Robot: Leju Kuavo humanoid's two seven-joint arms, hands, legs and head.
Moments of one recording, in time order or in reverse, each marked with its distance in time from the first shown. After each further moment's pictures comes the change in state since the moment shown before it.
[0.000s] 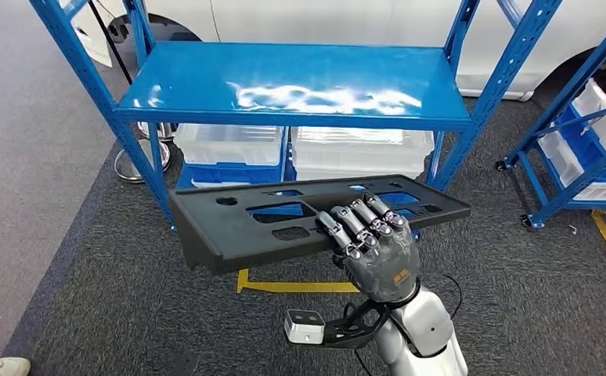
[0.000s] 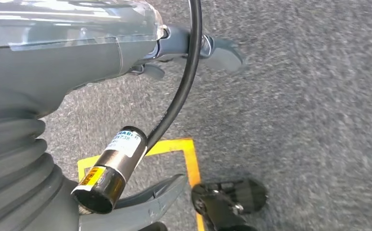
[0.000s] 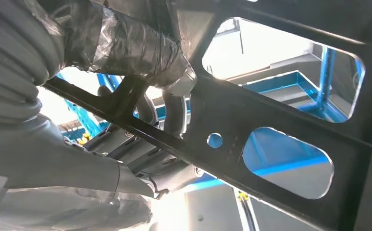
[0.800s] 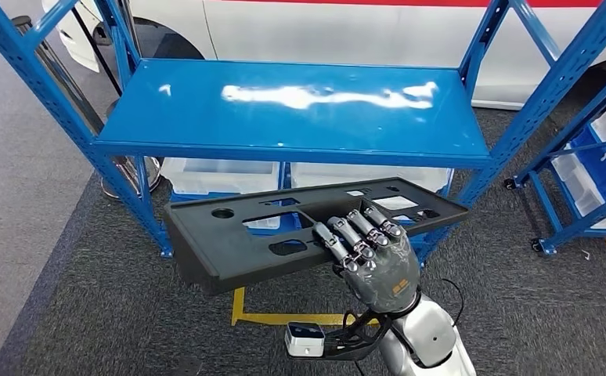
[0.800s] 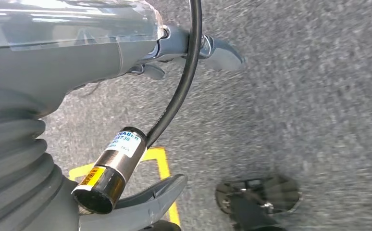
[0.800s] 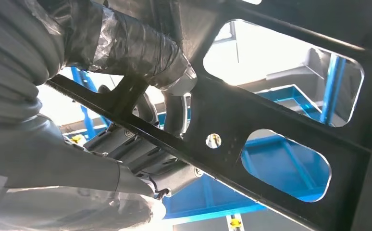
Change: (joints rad) left arm 0.004 0.000 -0.036 0.001 0.000 -0.001 0.003; right arm 0.008 -0.081 0.078 -0.036 0.028 0.000 0.086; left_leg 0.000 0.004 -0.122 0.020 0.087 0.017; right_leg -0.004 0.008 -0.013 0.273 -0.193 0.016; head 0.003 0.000
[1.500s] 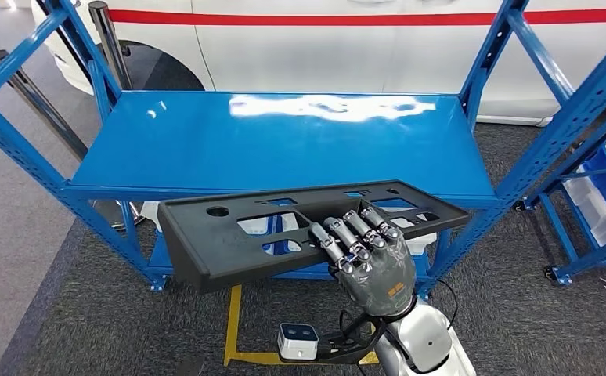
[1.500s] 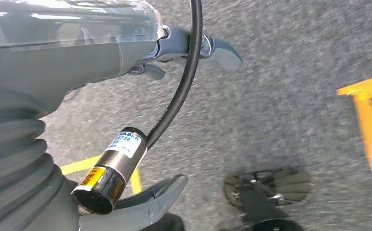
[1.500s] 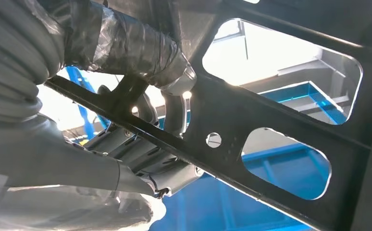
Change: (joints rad) left arm 0.004 -0.001 -0.008 0.000 0.017 -0.001 0.000; right arm -0.015 -0.038 0.086 -0.017 0.046 0.000 0.140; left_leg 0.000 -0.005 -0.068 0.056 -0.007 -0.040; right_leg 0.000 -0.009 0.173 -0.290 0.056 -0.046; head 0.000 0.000
